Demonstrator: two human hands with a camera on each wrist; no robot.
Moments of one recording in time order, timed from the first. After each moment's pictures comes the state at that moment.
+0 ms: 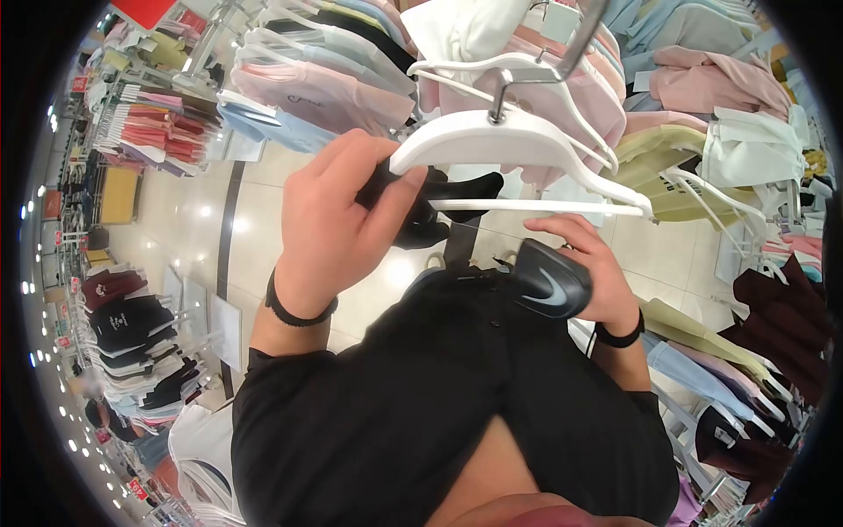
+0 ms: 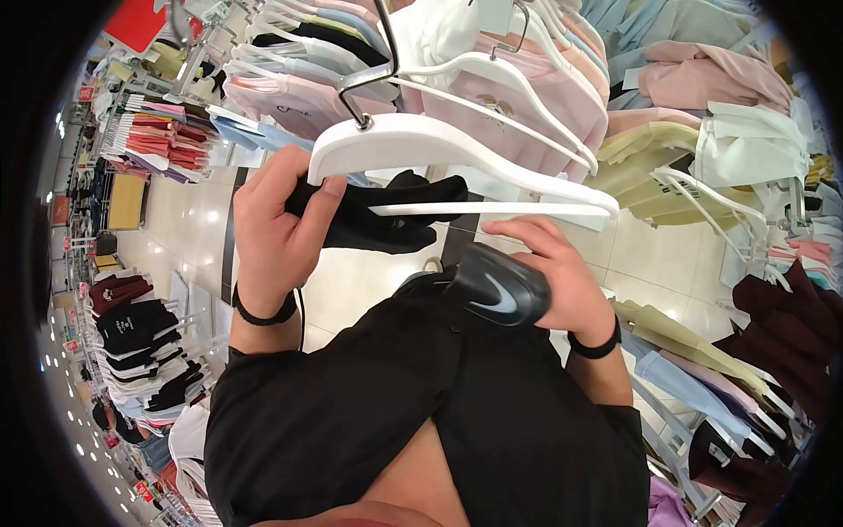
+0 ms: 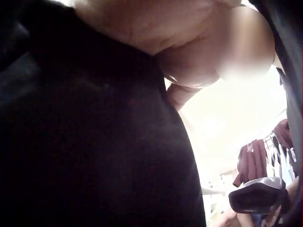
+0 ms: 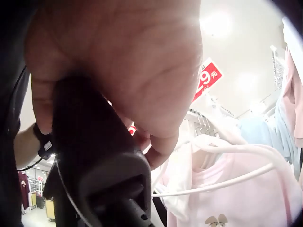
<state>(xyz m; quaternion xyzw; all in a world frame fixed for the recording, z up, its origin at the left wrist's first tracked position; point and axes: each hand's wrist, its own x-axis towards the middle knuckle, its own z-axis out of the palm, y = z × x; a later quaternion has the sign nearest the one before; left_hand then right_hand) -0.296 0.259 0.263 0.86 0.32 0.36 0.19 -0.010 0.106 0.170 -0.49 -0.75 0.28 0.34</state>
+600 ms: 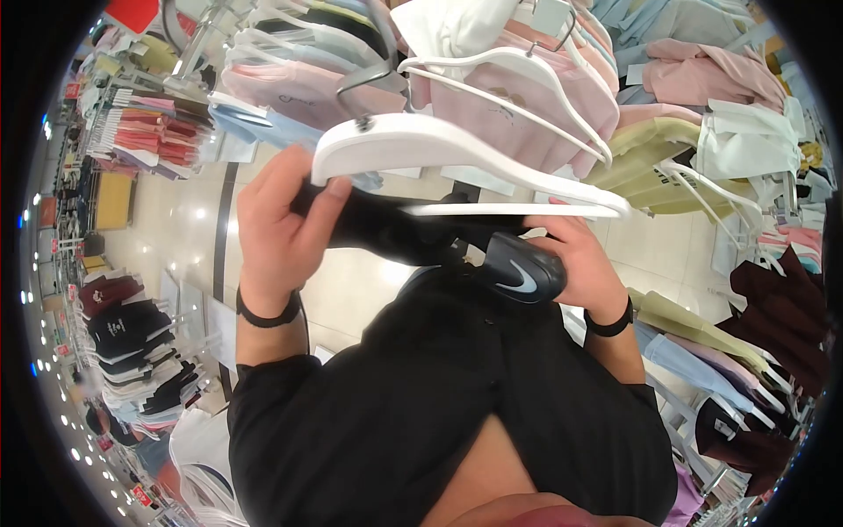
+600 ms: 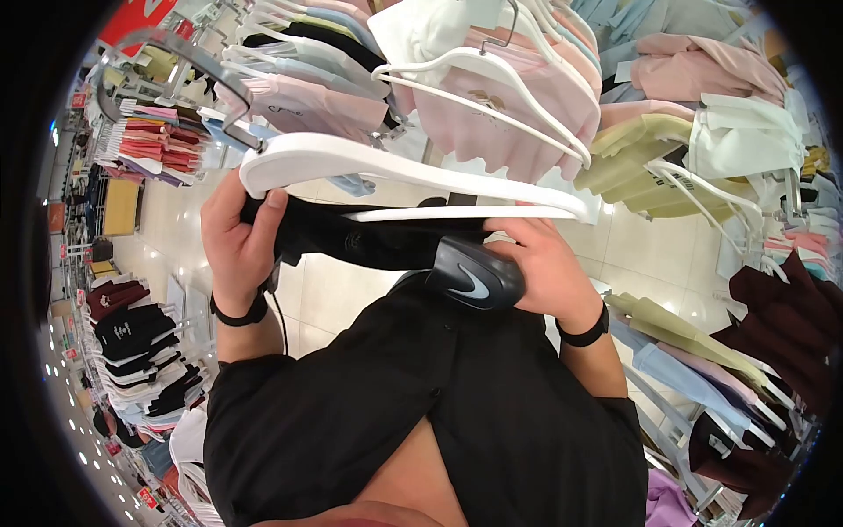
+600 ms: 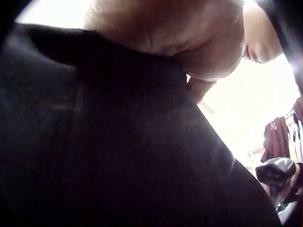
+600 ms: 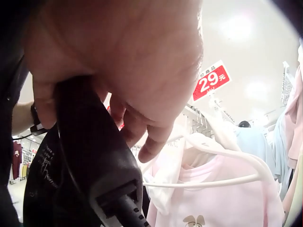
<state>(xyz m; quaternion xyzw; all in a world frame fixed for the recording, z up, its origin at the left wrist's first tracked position) -0.339 0.270 0.255 0.85 0.32 0.37 0.20 -0.019 0.107 0.155 -0.56 -0.75 0.24 0.27</state>
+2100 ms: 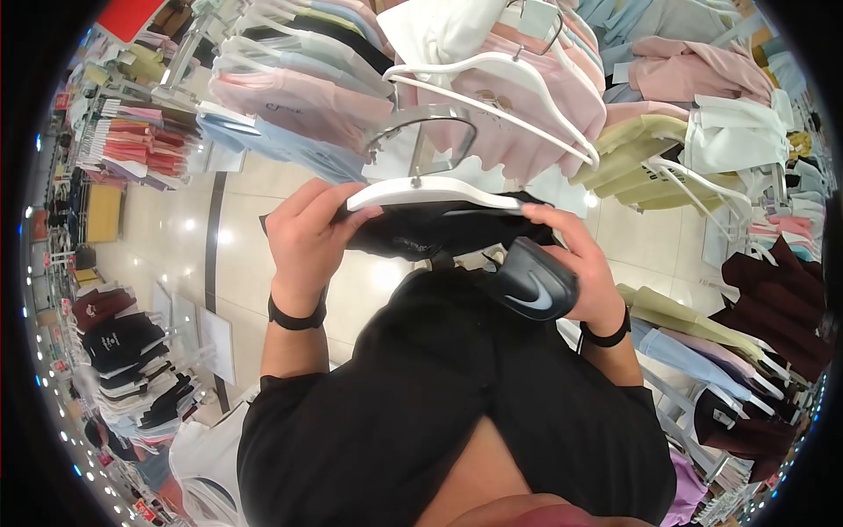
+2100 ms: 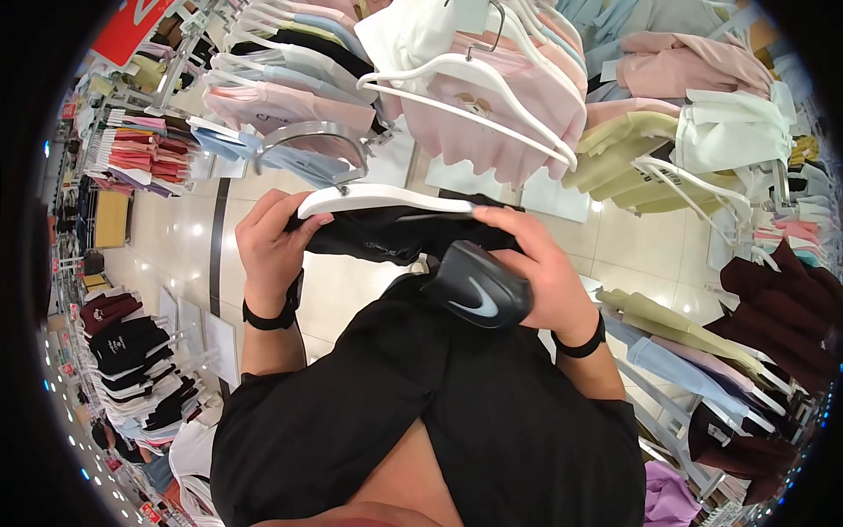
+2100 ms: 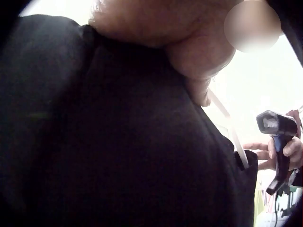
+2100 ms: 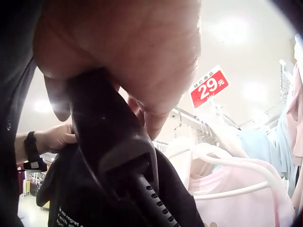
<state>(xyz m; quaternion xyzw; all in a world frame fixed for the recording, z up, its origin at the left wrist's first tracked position) -0.339 0.266 0.191 0.86 0.34 0.36 0.14 -0.025 0.100 0.171 -0.51 -0.73 0.22 0.40</state>
